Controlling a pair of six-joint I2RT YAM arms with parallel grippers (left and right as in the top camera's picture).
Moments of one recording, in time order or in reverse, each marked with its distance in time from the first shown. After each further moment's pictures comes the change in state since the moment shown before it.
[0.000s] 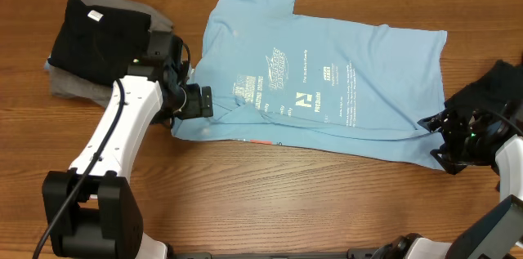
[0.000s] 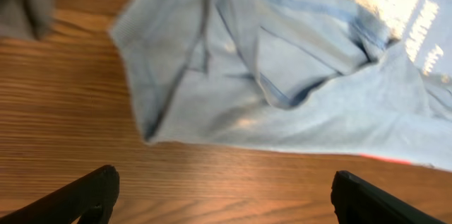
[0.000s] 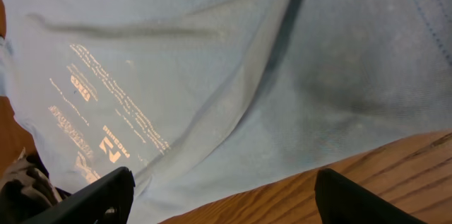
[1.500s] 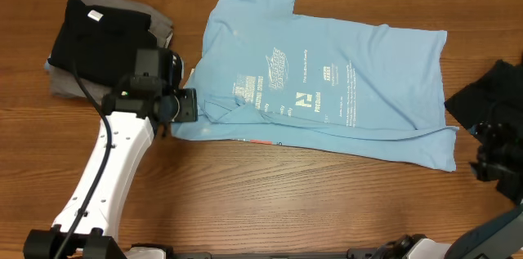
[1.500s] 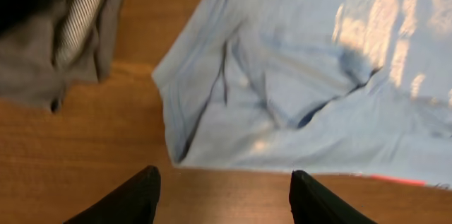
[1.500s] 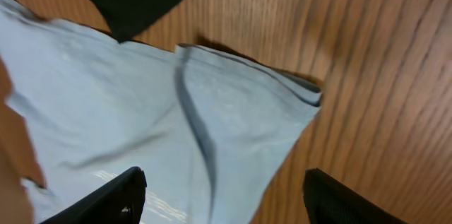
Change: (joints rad) left arm 0.000 -0.238 -0.196 0.212 -0.071 0.061; right arm -0.188 -0.003 0.134 -0.111 0.188 0.299
